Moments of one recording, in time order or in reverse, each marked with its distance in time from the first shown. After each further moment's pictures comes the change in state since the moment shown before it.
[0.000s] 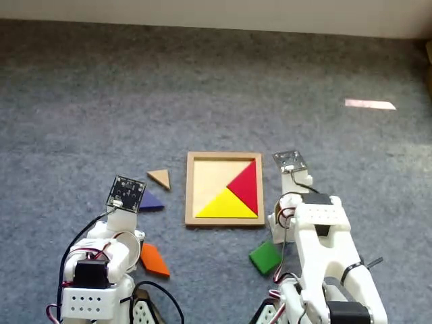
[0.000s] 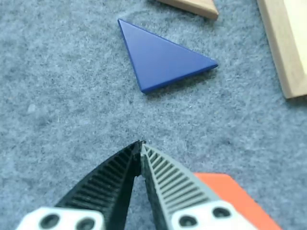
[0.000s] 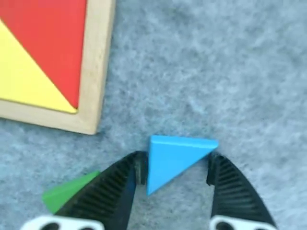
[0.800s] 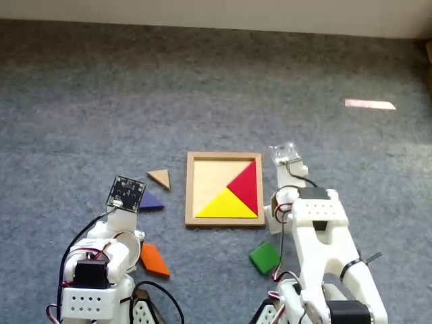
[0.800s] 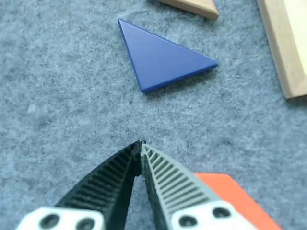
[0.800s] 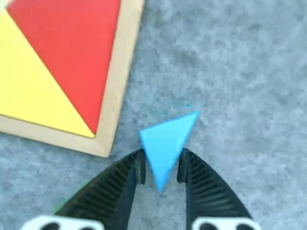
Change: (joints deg) left arm 0.0 0.0 0.0 0.0 0.0; right arm -2.7 0.1 -4.7 -0.9 0.6
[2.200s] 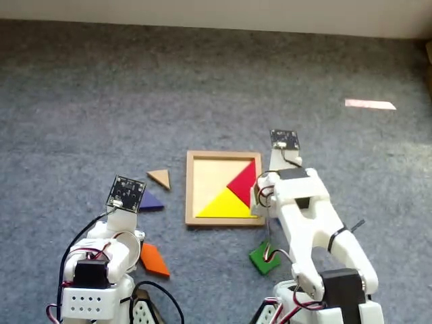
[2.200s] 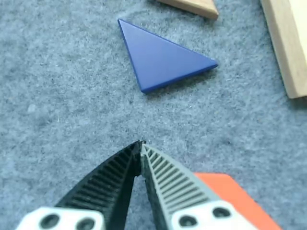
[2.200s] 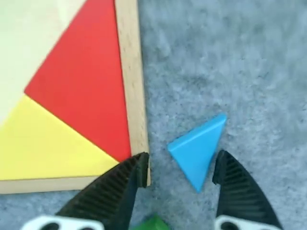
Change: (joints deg) left arm 0.0 0.0 0.0 0.0 0.0; right arm -6.9 14.9 -11.1 1.1 -25.3
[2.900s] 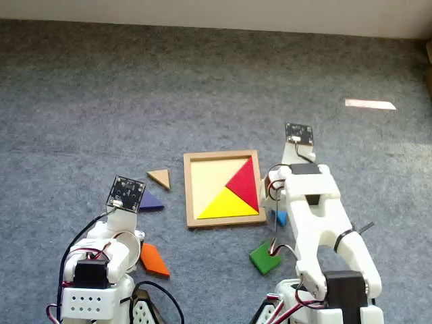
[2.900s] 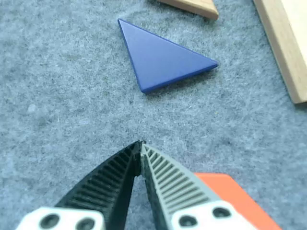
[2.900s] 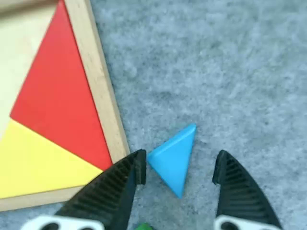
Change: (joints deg) left arm 0.0 0.0 0.0 0.0 0.0; right arm 5.5 -3.2 -1.6 1.7 -0.1
